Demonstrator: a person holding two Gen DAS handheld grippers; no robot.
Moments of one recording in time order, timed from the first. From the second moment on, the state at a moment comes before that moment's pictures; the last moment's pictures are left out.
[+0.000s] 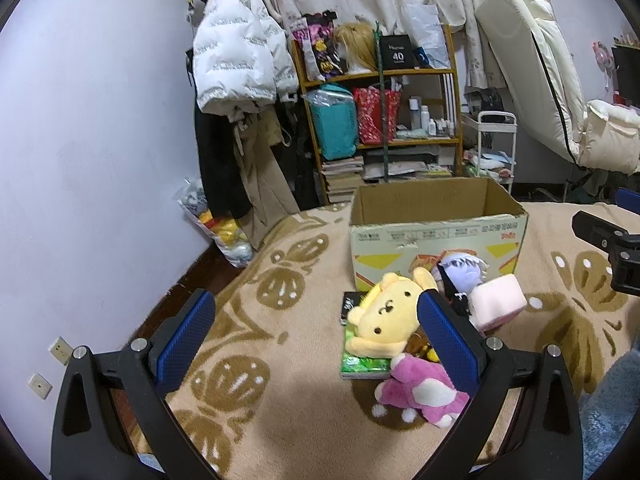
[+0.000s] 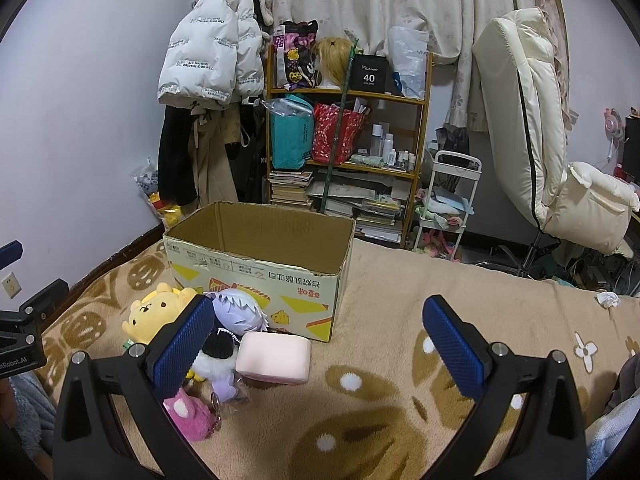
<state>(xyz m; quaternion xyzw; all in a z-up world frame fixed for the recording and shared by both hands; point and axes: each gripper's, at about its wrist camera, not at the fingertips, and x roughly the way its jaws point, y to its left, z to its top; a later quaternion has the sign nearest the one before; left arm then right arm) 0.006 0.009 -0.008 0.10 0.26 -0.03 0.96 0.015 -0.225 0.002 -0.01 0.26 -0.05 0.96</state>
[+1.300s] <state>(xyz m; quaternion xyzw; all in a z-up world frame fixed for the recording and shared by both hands) 0.084 -0.019 -0.087 0.04 0.48 -0.08 0.87 0.093 -0.238 -0.049 0.04 0.41 0.01 0.91</state>
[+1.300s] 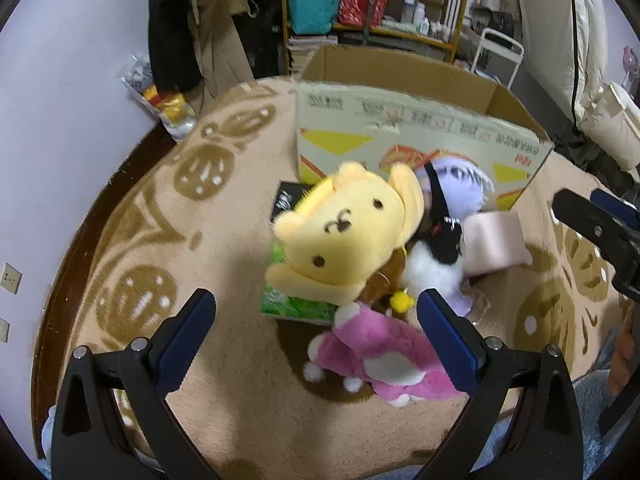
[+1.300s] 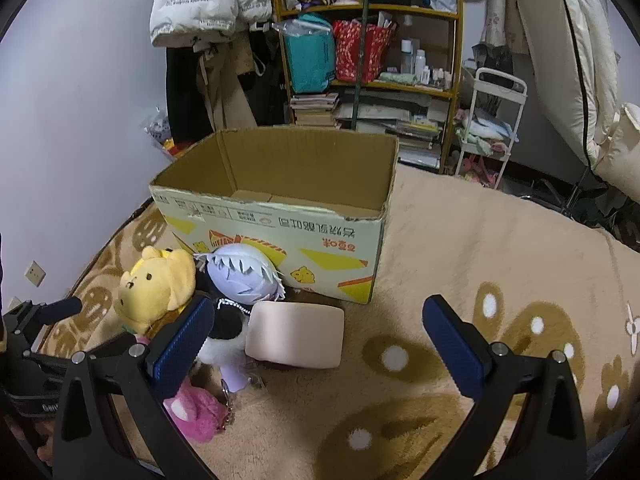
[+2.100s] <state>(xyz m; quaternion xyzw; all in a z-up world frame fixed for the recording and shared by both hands) 0.106 -0.044 -0.152 0.04 0.60 -0.10 0.80 0.127 -0.228 -0.100 0.02 0.49 0.02 0.87</state>
